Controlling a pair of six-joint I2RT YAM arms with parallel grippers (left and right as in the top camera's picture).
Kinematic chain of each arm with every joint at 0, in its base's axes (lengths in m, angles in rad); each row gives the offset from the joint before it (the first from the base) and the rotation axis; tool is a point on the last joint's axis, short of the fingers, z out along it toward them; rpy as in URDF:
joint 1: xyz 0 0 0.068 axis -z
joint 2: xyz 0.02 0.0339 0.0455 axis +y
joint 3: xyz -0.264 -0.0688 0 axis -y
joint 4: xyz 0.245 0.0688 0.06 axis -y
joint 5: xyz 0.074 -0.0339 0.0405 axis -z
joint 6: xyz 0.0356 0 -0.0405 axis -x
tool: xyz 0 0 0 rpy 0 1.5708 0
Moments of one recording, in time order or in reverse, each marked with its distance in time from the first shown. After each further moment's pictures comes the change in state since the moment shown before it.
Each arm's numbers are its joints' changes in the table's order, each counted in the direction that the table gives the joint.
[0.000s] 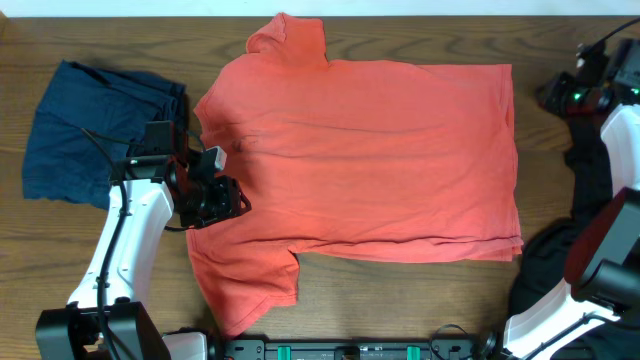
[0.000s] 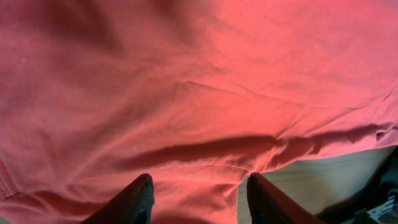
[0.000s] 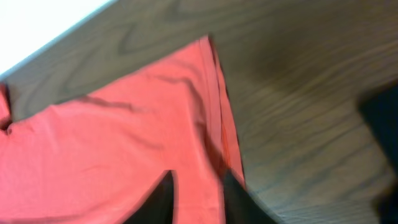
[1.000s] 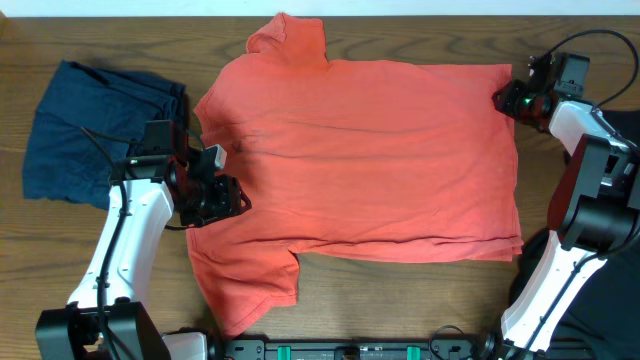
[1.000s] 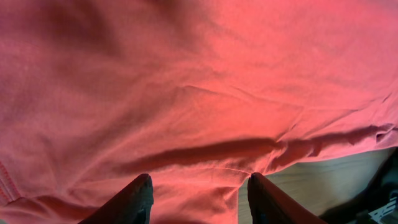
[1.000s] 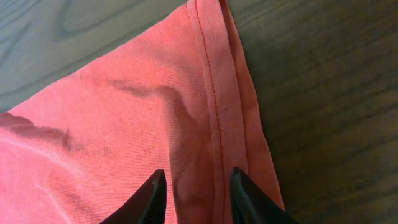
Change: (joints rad) left arm 0.000 0.000 0.002 0.011 0.000 -0.003; right arm -0.095 0.340 0.003 0.317 0.008 -0.073
